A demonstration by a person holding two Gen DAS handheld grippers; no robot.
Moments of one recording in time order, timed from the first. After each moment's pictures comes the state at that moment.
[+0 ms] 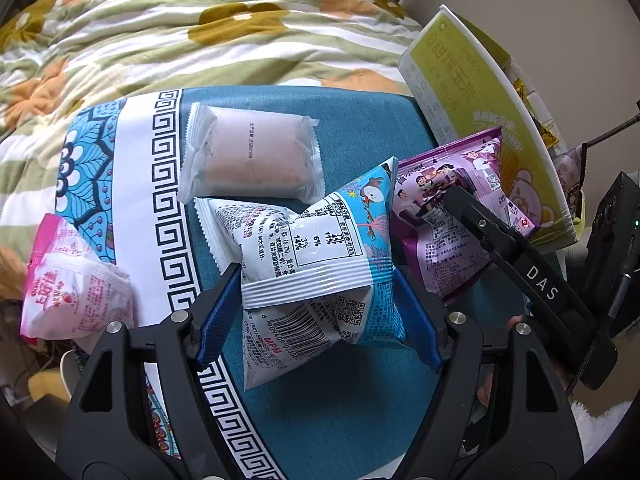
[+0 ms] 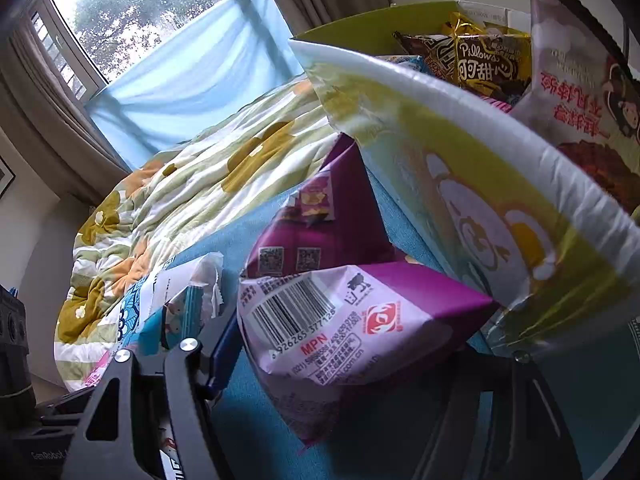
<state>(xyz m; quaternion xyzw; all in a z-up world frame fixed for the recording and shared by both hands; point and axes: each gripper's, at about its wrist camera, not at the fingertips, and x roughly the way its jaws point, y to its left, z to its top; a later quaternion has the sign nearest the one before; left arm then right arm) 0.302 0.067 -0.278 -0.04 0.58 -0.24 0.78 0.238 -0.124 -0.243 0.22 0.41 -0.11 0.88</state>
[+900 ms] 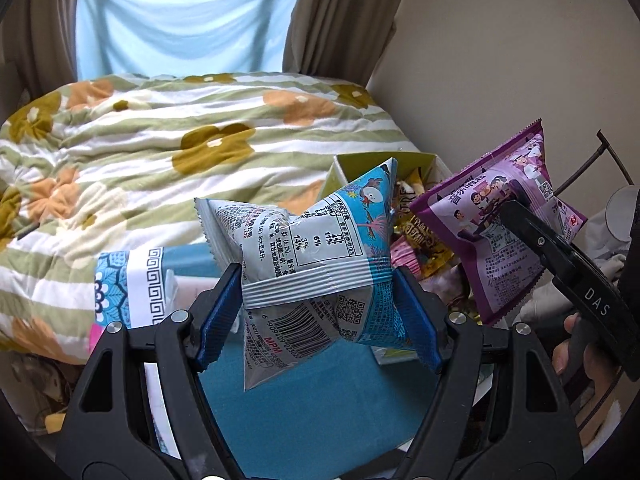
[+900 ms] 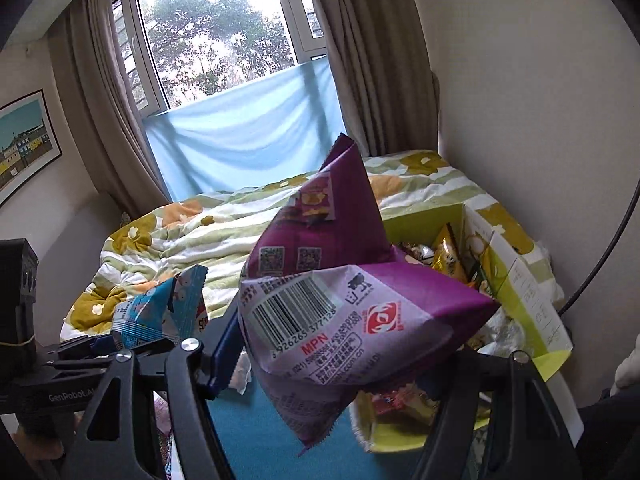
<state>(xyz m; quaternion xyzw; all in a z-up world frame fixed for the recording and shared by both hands) 0.303 -0.023 -0.089 -0.03 0.45 -0.25 0.86 0.219 -0.183 -0.039 0.10 0.31 -0.06 0.94</state>
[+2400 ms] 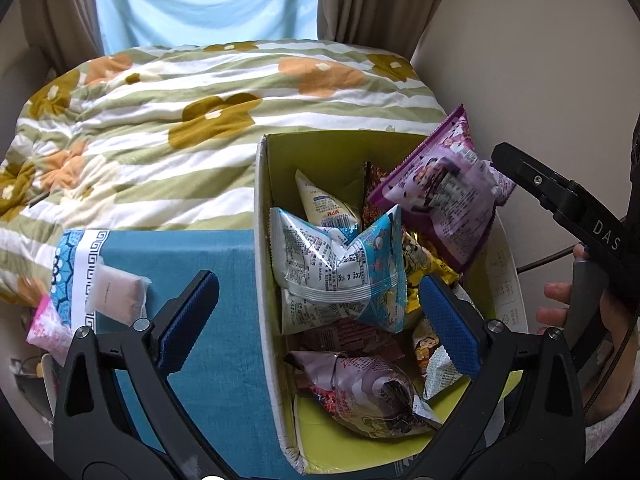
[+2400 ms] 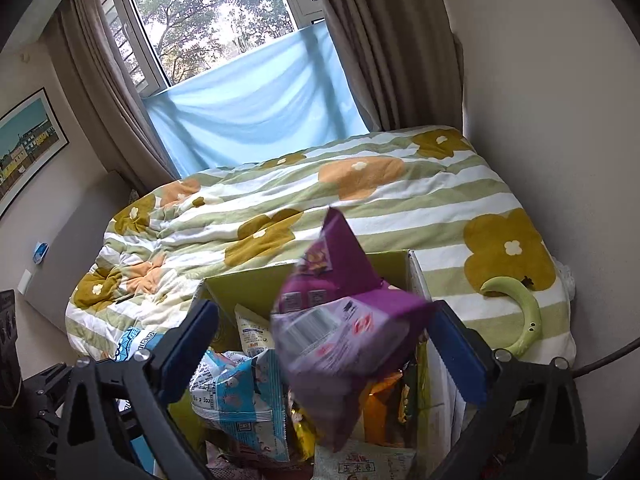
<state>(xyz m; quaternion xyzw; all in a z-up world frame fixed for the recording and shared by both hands) 0.343 -0.213 -0.149 -0.02 0.51 -0.13 0.85 0.338 -0.383 -0.083 0.10 0.37 0.04 0.92</state>
